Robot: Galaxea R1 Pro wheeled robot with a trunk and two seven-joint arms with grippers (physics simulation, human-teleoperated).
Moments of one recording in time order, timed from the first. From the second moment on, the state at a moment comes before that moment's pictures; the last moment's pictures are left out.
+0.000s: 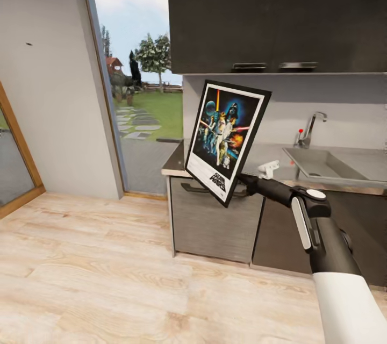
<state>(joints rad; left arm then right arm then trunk) 0.03 -0.02 0.02 -0.66 0.00 -0.12 0.00 -0.70 -0.07 -0.12 -1.36 0.00 0.56 0.77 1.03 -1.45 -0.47</state>
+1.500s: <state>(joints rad) 0.03 0.02 0.02 -0.66 0.00 -0.12 -0.29 -0.48 -0.09 -0.26 -1.37 0.00 0.44 1.19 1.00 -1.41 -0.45</state>
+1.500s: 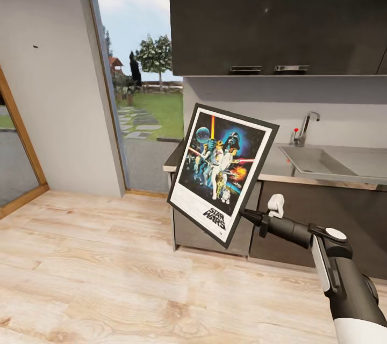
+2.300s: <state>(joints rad) 0.03 0.04 0.02 -0.66 0.00 -0.11 -0.29 -0.48 -0.09 -0.26 -1.37 0.00 0.44 1.19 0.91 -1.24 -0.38</state>
